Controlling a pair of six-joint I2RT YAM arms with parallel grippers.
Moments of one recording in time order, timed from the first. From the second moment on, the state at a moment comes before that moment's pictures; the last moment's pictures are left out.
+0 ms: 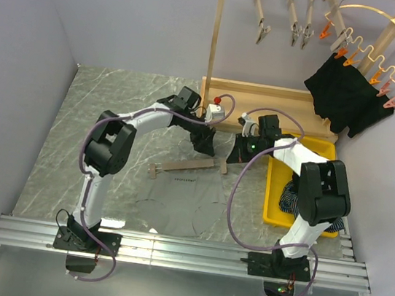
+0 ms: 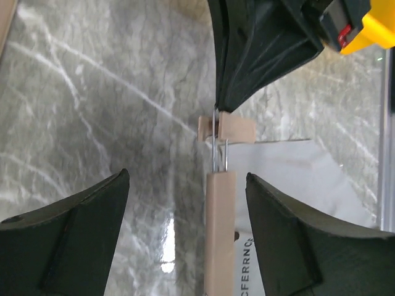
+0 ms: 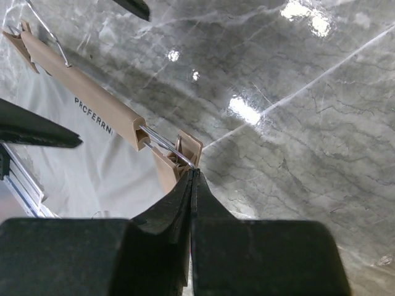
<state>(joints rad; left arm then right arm) -0.52 2.13 1.63 -0.41 0.89 0.36 0.24 1.76 1.09 -0.38 -0.64 0.01</state>
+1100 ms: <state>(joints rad) -0.54 2.39 1.84 -0.52 1.18 0.23 0.28 1.70 1.07 -0.37 -0.61 -0.01</state>
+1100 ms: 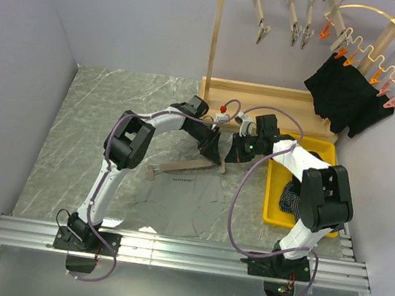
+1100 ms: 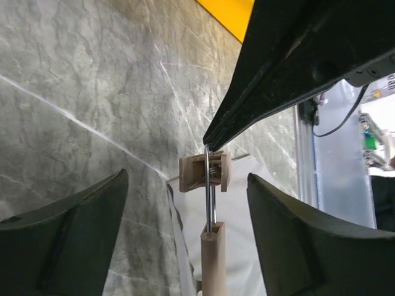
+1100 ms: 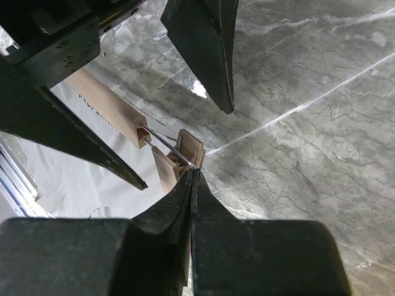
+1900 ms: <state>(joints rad) -0.54 2.40 1.84 -0.47 1.23 0.11 0.28 1.70 1.05 -0.37 -0.61 -0.01</state>
